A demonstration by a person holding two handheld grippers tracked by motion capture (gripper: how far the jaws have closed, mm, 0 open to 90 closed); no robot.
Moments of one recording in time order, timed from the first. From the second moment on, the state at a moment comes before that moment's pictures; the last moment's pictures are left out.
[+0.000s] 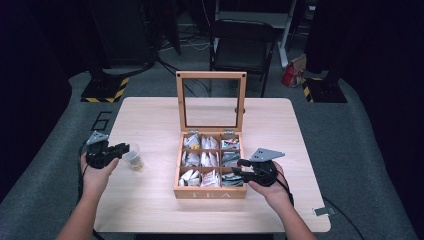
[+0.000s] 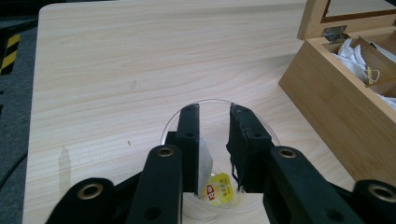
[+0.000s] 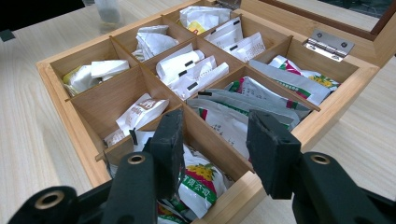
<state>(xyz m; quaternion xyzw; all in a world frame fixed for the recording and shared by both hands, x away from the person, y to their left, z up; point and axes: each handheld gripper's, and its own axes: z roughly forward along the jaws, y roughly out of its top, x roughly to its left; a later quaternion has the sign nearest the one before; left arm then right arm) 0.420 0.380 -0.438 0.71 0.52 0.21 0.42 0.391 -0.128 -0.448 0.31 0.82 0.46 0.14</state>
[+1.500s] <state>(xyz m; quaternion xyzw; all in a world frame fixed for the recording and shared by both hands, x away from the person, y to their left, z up) 0.420 0.315 -0.411 0.77 0.44 0.18 0.43 0.403 -0.127 -0.433 0.32 0.82 0.46 0.12</state>
